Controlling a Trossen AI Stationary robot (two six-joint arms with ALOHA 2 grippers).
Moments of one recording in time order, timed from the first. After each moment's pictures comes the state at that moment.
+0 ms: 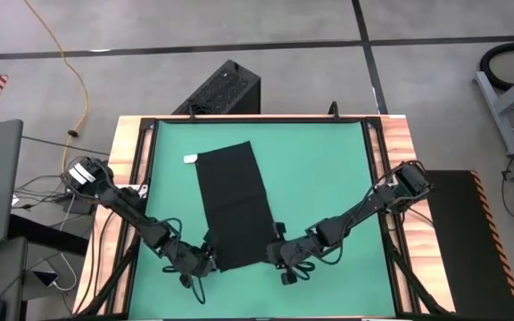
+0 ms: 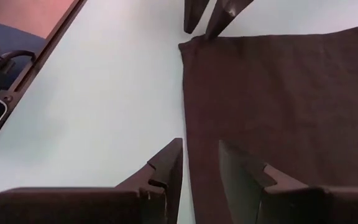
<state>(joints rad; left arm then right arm) -0.67 1.62 0.59 0.28 -0.25 0.12 0.48 1.81 1.05 0.10 0.24 0.18</state>
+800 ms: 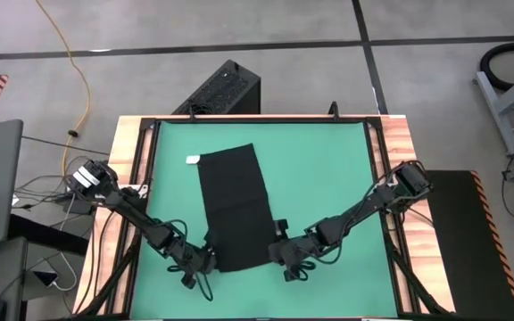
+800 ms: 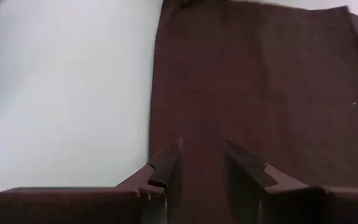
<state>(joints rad) -0.65 1.66 0.61 0.17 -0.21 -0.04 0.47 1.81 1.05 -0.01 0.29 0.08</state>
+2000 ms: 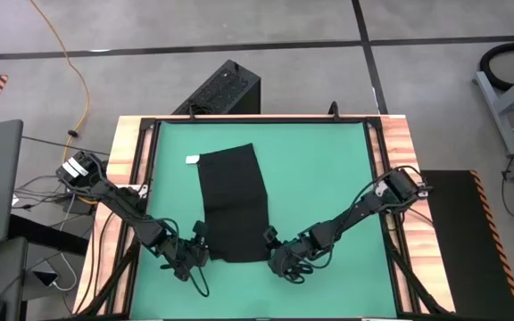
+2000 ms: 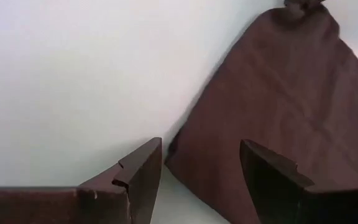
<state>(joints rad) -0.68 1.53 0.63 -0.08 -0.33 -0.13 0.46 1.94 1.07 0.06 0.27 -0.42</state>
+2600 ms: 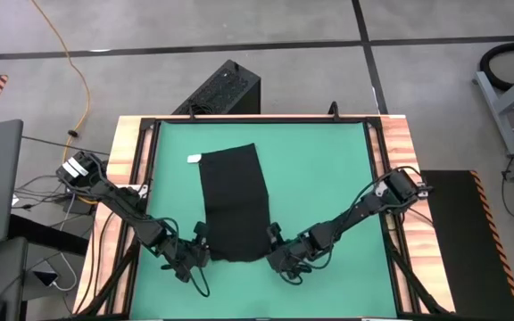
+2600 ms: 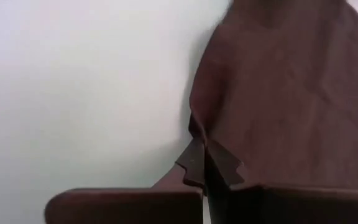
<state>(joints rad) -0.68 1.53 0.63 -0.03 -0.32 -0.14 0.49 1.94 1.08 0.00 0.31 -0.25</state>
